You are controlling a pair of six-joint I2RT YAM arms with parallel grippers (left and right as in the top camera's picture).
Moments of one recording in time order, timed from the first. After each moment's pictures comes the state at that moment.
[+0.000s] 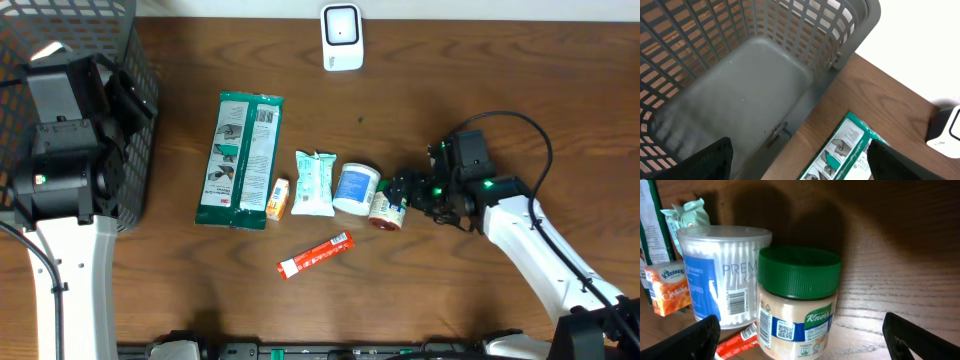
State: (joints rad) left arm 0.12 1.27 1.47 -0.90 -0.24 -0.44; right arm 0.24 1.45 0.86 -0.59 -0.32 0.56
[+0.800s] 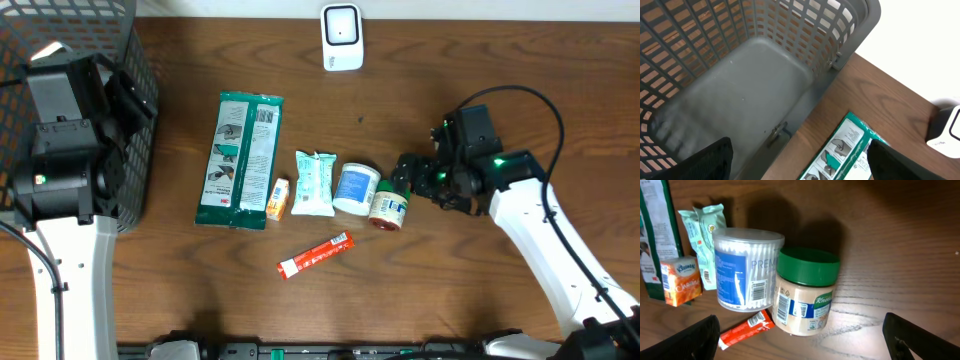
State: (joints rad) left arm 0.12 1.27 1.47 -0.90 -0.24 -0.44; right arm 0.26 1.45 1.07 -0.83 -0.25 0.50
